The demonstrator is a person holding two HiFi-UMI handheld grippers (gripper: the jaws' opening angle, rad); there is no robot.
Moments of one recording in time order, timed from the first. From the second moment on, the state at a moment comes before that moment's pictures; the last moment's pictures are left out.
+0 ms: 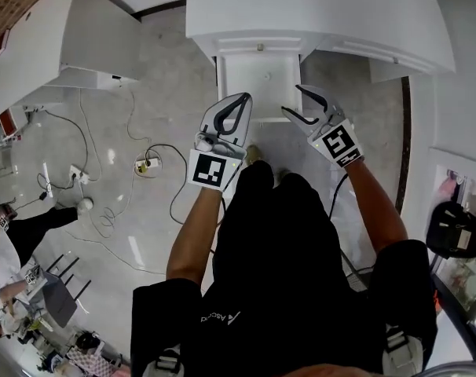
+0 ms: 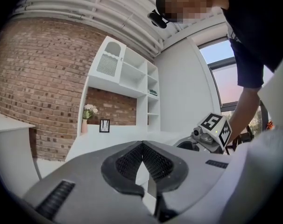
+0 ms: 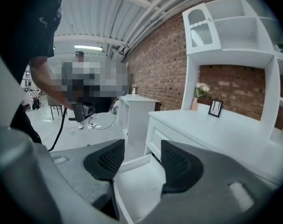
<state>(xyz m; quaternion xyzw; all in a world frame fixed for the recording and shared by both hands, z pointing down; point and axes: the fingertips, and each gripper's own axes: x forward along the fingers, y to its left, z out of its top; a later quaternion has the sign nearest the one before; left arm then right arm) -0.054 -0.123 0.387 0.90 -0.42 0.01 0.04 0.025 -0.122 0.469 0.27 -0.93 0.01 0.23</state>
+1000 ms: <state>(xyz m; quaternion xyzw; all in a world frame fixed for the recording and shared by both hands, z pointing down) -0.062 -0.296 0.674 0.90 -0.42 0.08 0.11 -0.017 -0.277 0.846 0.16 -0.89 0.07 0.42</state>
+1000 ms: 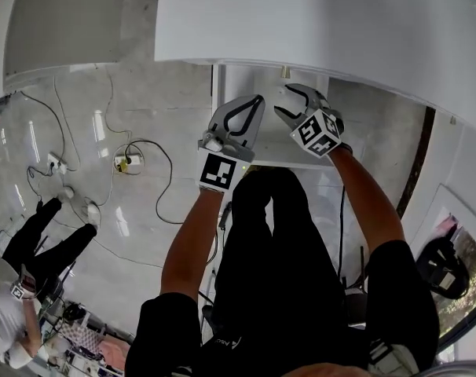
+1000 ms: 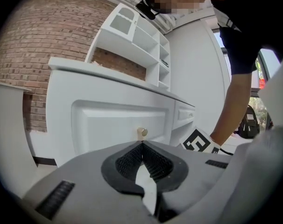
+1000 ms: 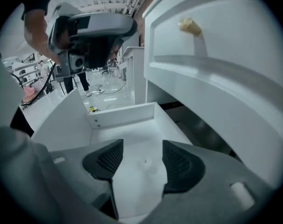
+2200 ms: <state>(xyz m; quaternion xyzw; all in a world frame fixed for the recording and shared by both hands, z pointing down) -0.072 -0.308 0.698 0.90 -0.42 0.09 0.13 -0.027 -0.282 0.940 0.13 -0.83 0.09 0.53</state>
